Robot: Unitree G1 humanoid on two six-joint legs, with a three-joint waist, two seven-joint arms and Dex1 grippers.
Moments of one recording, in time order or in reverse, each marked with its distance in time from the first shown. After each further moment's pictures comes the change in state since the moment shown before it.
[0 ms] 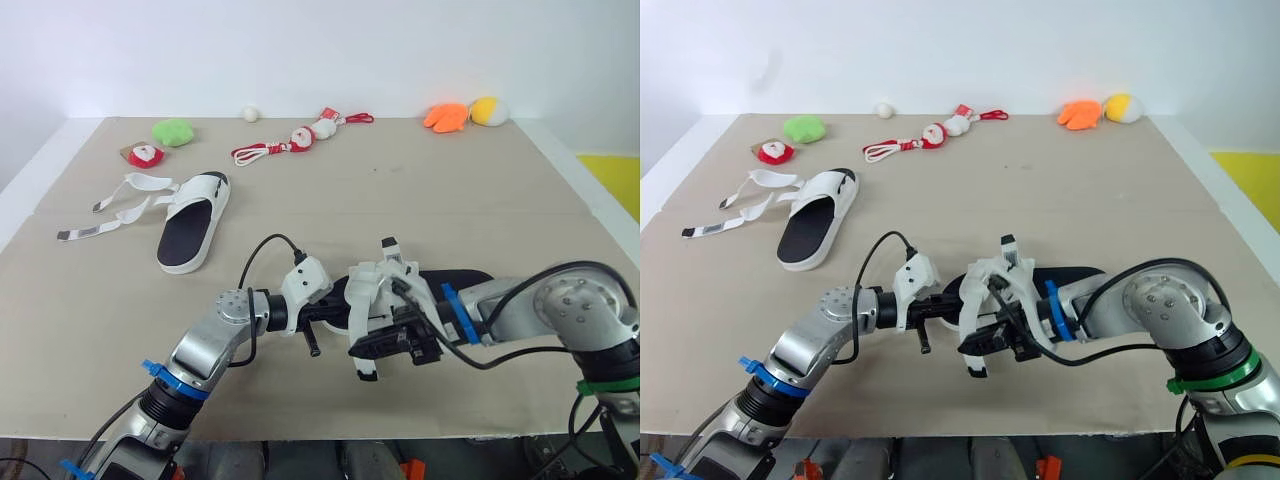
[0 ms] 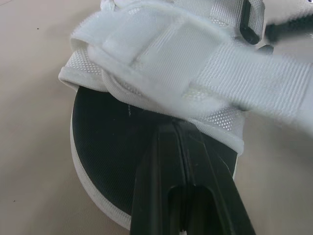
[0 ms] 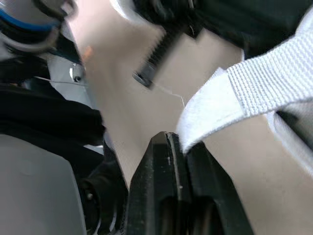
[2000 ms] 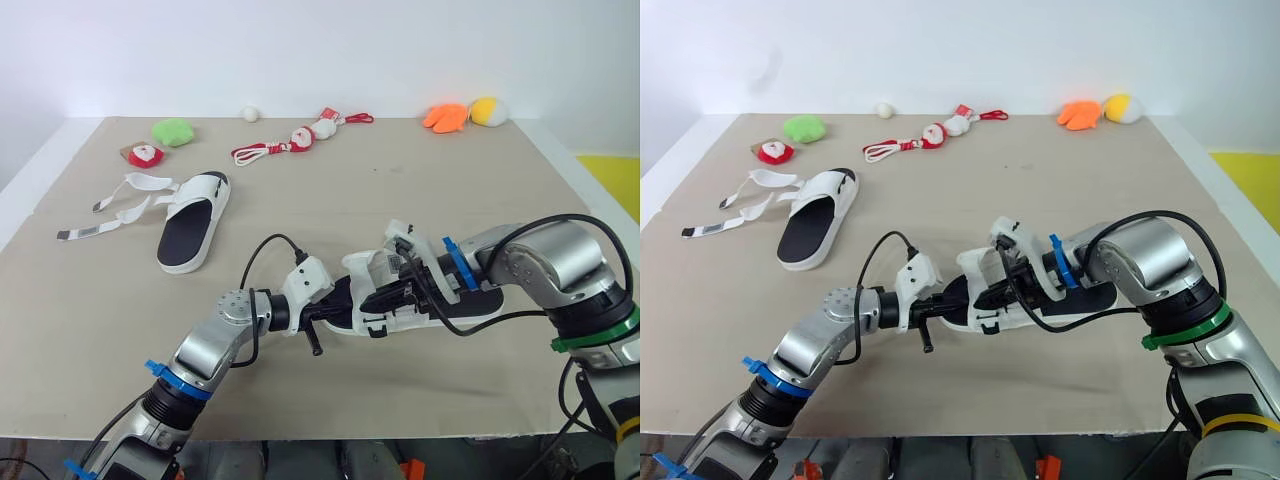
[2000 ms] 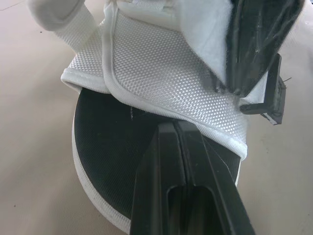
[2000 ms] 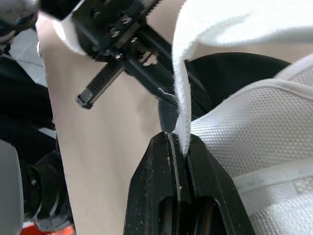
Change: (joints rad) left arm -0.002 -0.013 0.000 0.013 0.004 -0.016 0.013; right arm -0.169 0.032 0.158 0.158 -0.791 -0.161 0.691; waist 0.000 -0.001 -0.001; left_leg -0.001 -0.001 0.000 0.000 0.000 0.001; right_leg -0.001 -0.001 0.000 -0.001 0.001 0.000
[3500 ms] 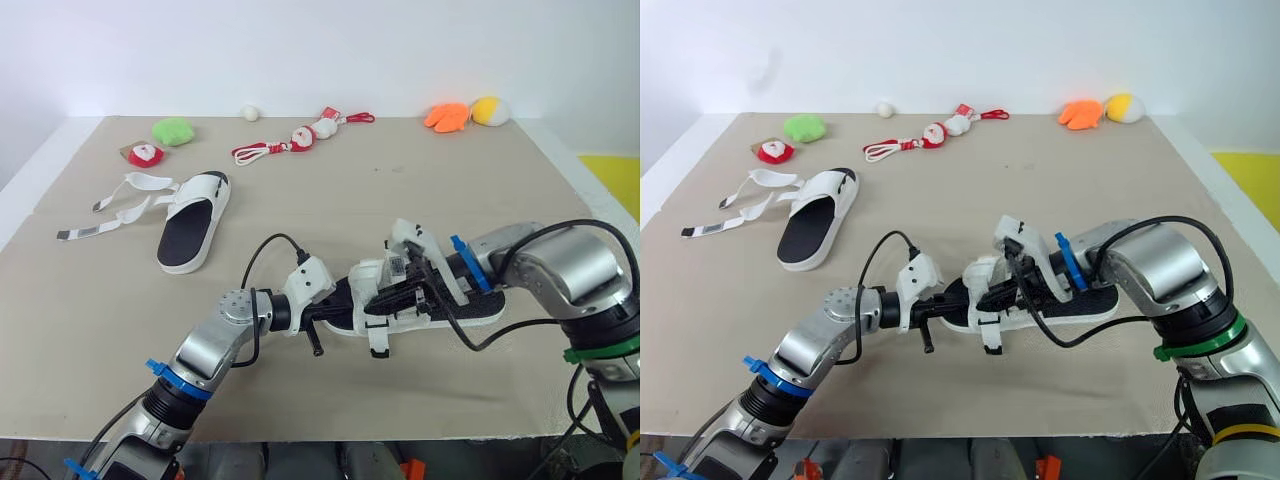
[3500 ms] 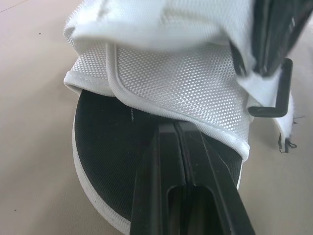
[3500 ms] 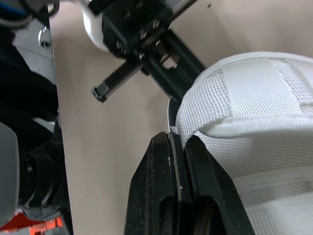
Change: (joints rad) left arm -0.004 0.002 -0.006 0.002 0.000 -0.006 0.000; right arm 0.040 -0.015 -0.034 -0.066 -0.075 -0.060 0.065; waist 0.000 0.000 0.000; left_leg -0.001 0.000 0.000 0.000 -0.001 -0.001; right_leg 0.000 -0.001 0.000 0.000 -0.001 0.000
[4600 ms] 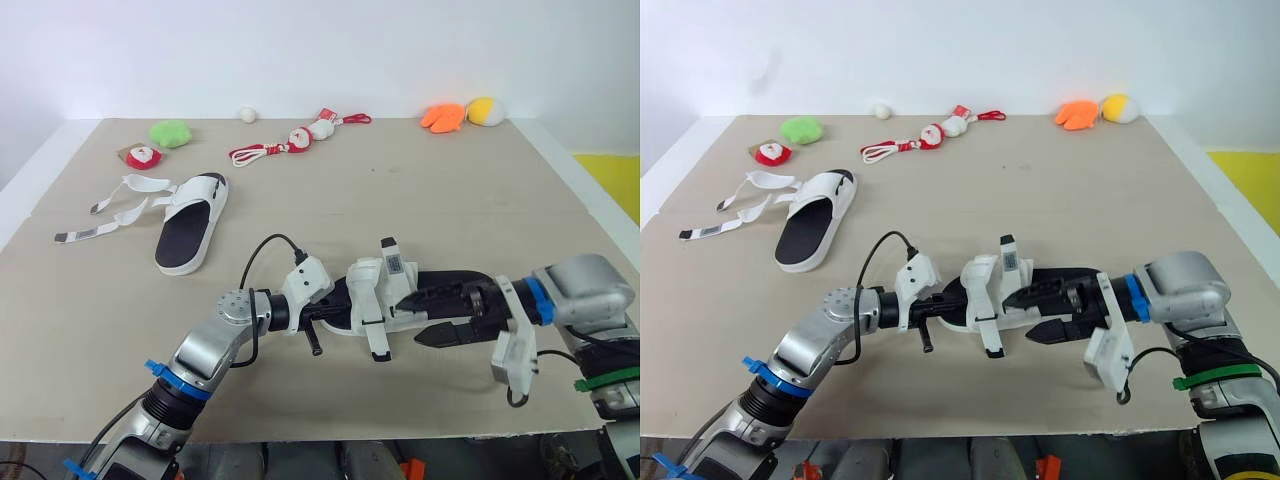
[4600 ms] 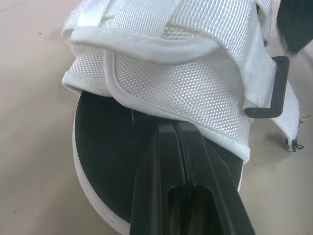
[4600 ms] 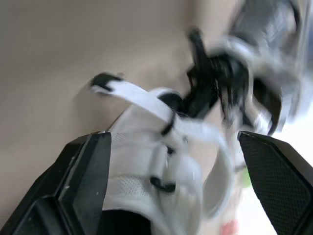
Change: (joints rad) left arm 0.006 -0.001 0.000 0.002 0.001 -0.001 0.001; right arm 0.265 0.022 -0.177 0.576 -0.371 -2.710 0.301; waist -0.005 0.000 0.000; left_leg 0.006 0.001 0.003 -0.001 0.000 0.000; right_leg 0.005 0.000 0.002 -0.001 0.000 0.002
